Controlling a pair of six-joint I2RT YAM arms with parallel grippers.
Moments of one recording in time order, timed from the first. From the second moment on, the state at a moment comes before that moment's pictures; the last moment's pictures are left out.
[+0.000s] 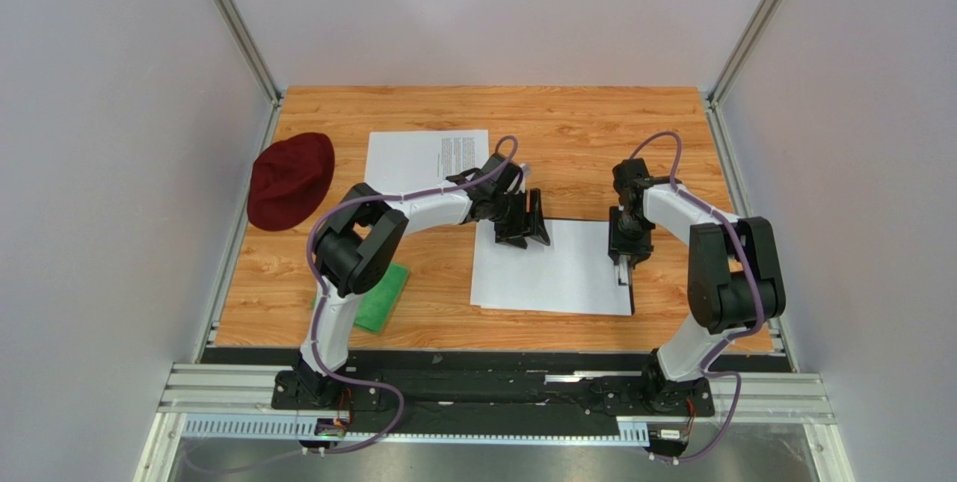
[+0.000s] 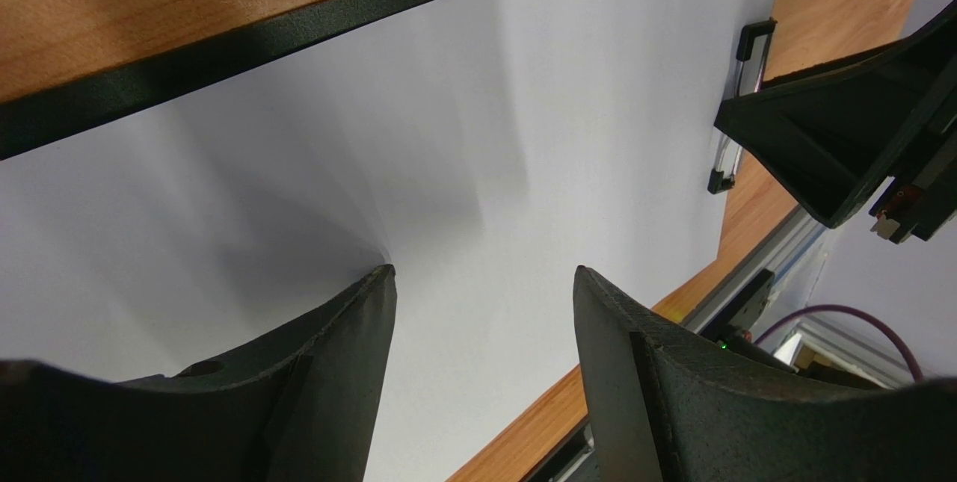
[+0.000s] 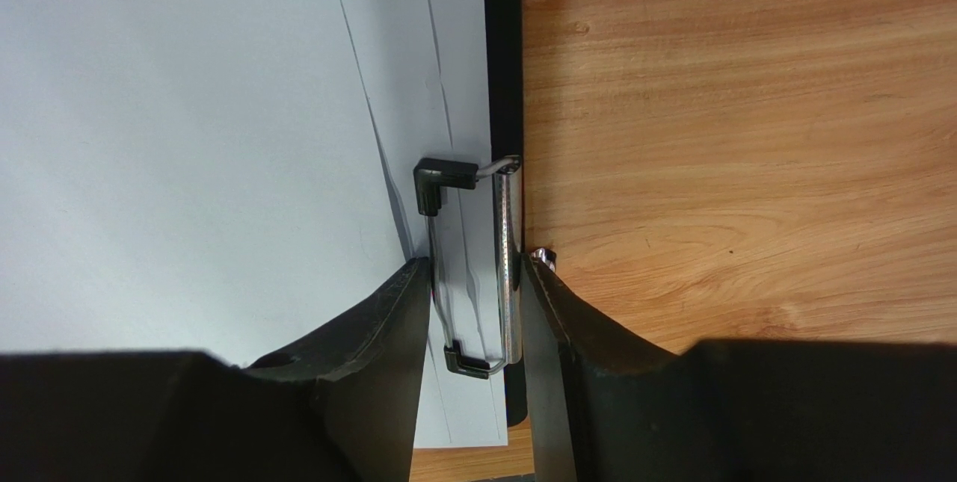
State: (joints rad) left arm -0.75 2.10 1.44 -0.24 0.40 -0.75; right arm 0.14 1.68 1.00 -0.74 0.11 0.26
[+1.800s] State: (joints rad) left arm -0.68 2.08 1.41 -0.23 0.39 -0.73; right arm 0.06 1.45 0.72 -0.34 -0.34 0.33
